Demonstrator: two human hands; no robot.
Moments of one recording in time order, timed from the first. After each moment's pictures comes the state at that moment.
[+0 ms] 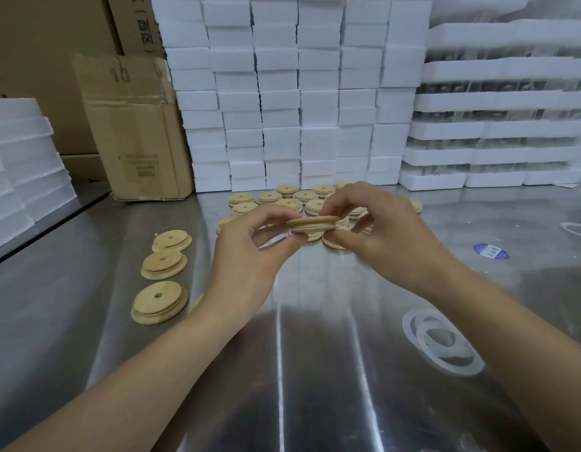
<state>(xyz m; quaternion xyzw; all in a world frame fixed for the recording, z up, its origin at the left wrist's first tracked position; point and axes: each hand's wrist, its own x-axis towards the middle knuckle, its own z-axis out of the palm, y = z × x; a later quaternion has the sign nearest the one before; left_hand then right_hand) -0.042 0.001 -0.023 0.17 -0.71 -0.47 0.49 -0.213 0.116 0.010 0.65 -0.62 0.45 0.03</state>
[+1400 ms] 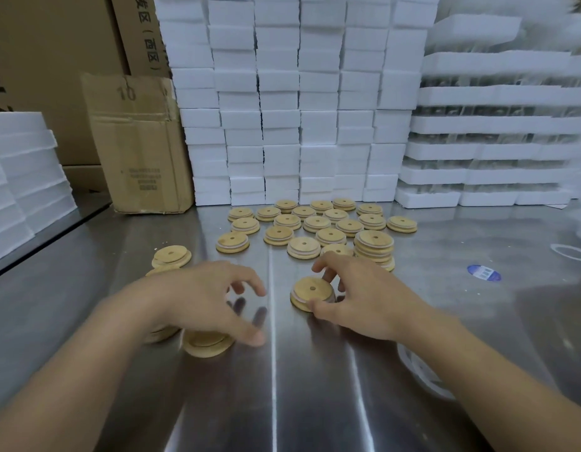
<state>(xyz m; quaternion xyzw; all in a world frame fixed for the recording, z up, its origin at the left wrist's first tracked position) 0.020 -0.034 0.028 0.33 -0.91 -0.22 -0.07 -0.214 0.102 -0.028 0.62 -0.76 0.22 -0.02</state>
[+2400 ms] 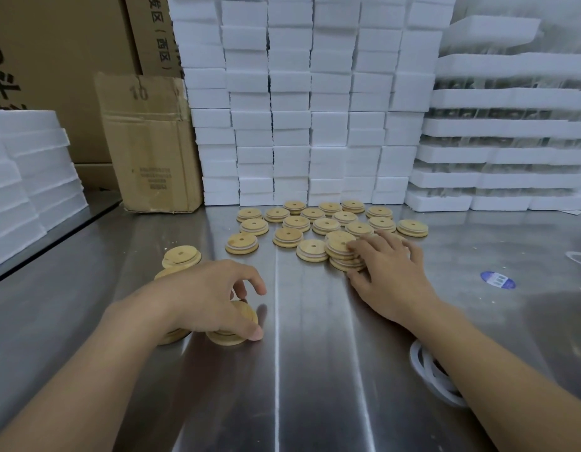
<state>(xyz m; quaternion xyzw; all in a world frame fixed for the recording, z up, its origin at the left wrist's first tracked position) 0.025 -0.047 0.017 0.34 -0.92 -0.22 -0.02 -0.255 0.078 -0.046 0.53 -0.82 0.17 0.16</state>
